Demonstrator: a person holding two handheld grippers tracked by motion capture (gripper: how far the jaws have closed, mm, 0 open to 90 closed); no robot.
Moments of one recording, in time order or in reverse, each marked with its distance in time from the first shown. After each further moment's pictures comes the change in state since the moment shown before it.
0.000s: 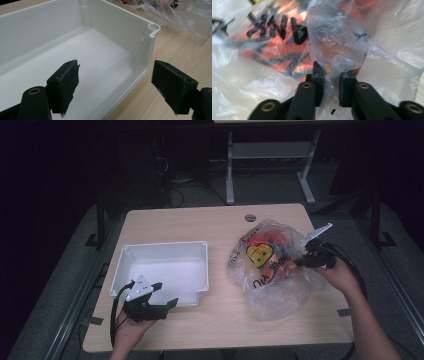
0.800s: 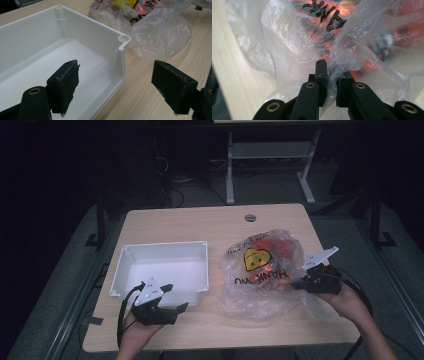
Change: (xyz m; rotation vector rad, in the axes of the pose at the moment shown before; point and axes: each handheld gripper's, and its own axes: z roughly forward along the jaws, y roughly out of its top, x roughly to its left) left arm -0.030 0.016 0.002 -0.013 -0.073 0.076; right arm 0.079 -0.029 -0.034 -0.066 0.111 -0.116
